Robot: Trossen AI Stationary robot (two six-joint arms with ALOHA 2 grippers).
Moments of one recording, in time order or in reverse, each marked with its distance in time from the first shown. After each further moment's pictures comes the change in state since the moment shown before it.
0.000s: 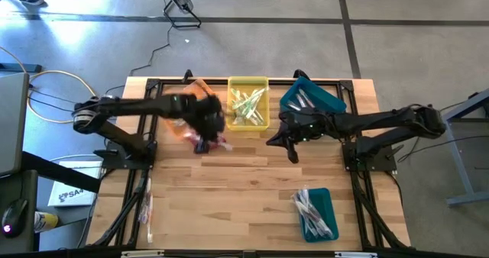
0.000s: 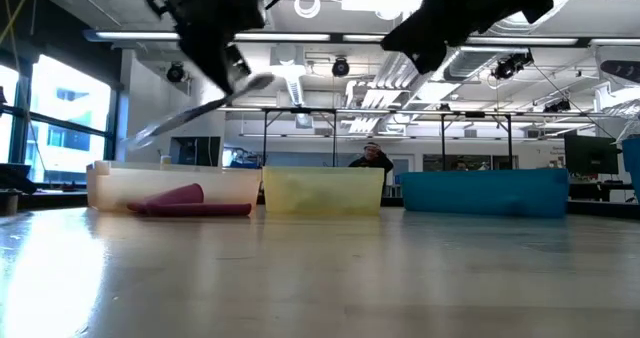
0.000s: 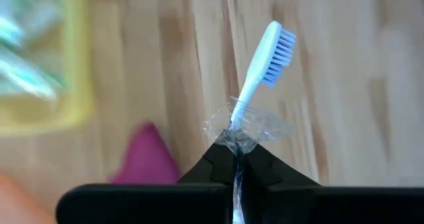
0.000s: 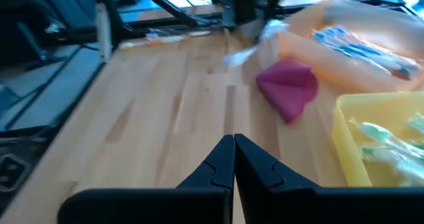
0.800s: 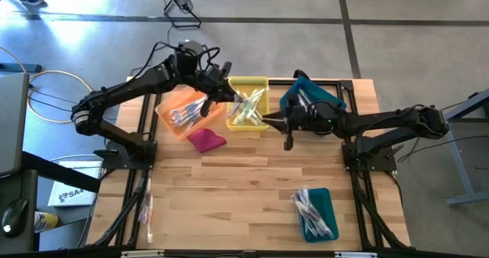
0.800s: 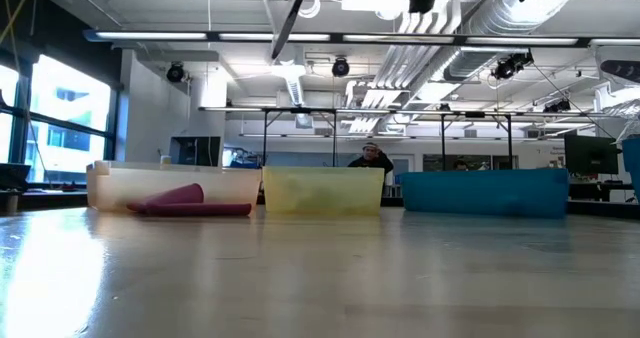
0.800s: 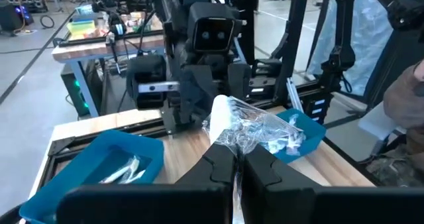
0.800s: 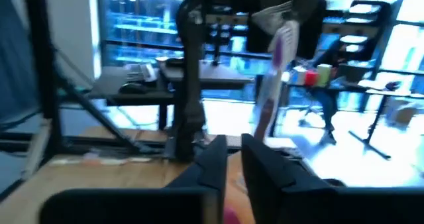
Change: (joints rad) left arm 0.291 -0.002 0.285 0.546 0.535 0.058; right arm 0.004 -0.049 0.000 0.442 0.201 -0.167
